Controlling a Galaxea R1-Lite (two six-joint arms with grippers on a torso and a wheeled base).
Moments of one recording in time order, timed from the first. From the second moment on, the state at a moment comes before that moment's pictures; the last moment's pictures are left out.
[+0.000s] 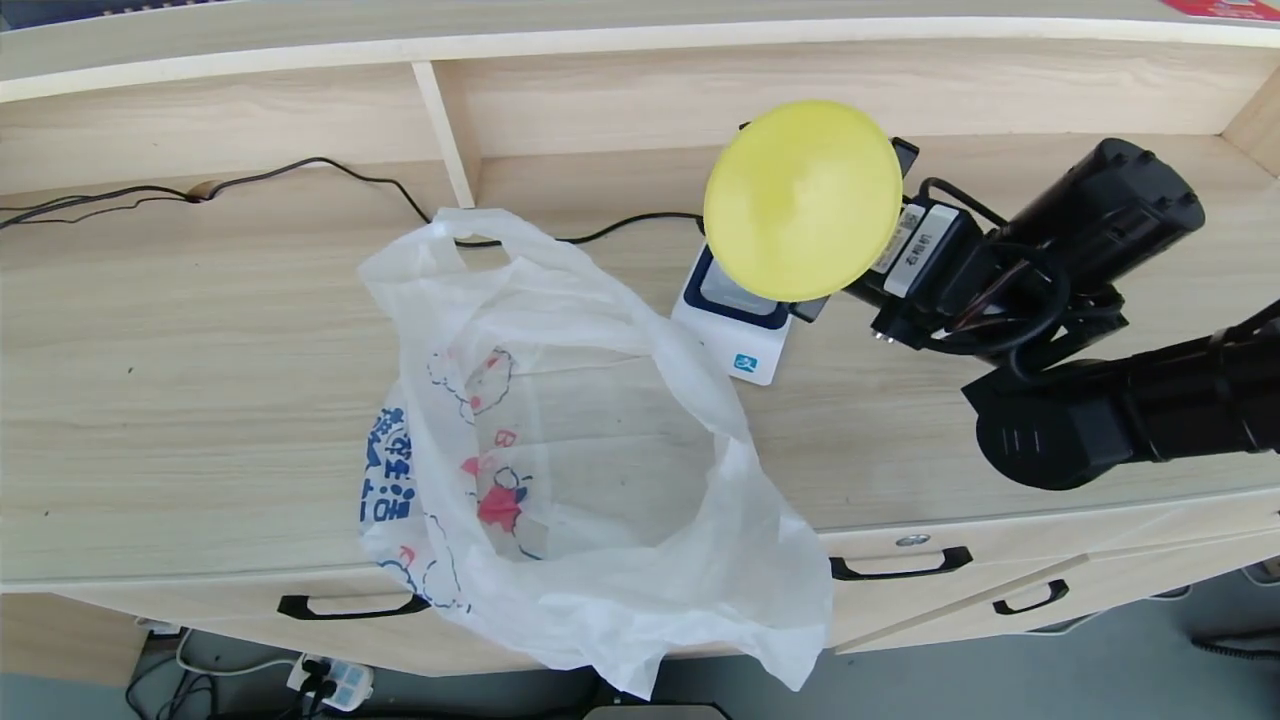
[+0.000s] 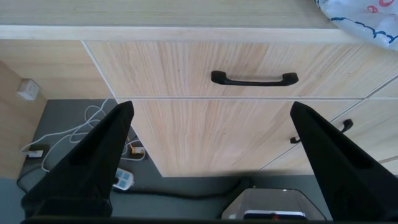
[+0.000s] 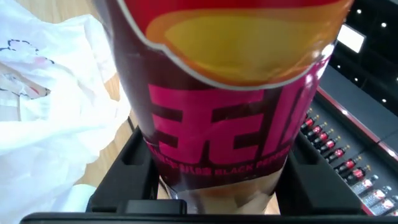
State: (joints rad) left arm 0.00 0.00 0.00 -0.02 0.00 0.02; right arm 0.45 1.96 -1.21 -1.36 0.77 -0.90
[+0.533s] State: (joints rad) left arm 0.00 0.00 0.00 -0.02 0.00 0.02; right arm 0.74 1.93 -1.11 -1.54 0.30 -0.46
